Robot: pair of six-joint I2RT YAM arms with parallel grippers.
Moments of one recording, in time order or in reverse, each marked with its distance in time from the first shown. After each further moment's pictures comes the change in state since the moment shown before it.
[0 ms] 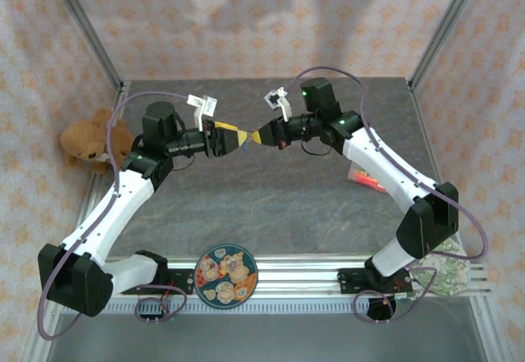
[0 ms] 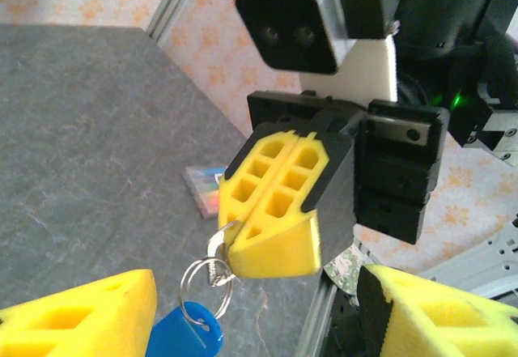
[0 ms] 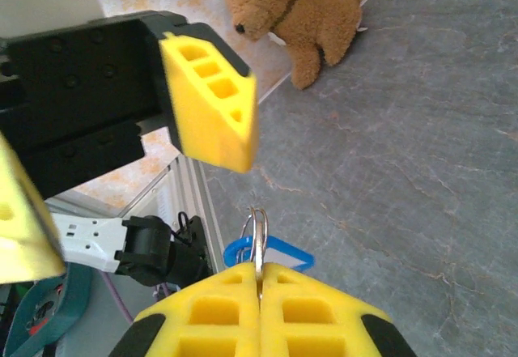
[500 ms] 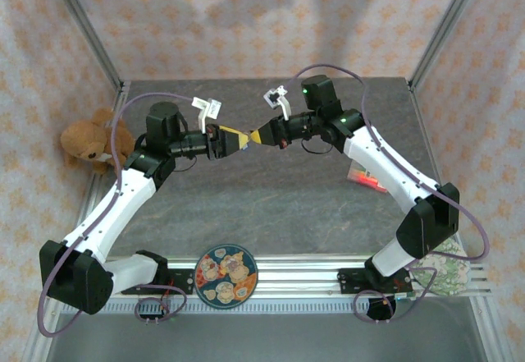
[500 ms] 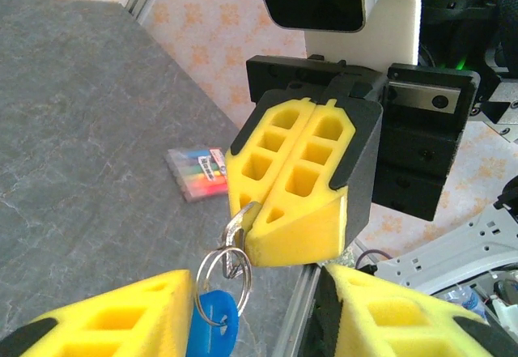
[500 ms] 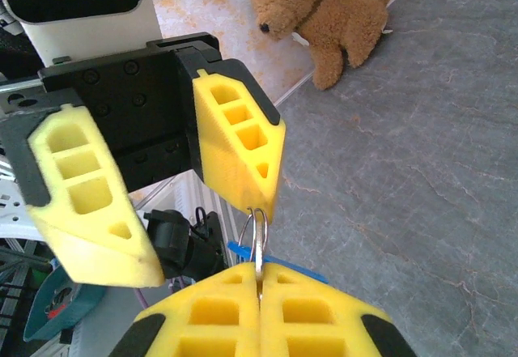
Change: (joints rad) left arm -0.015 0.013 0.000 -0.015 0.040 0.000; right arm 0.001 0.000 0.029 -0.025 -0.047 -0.018
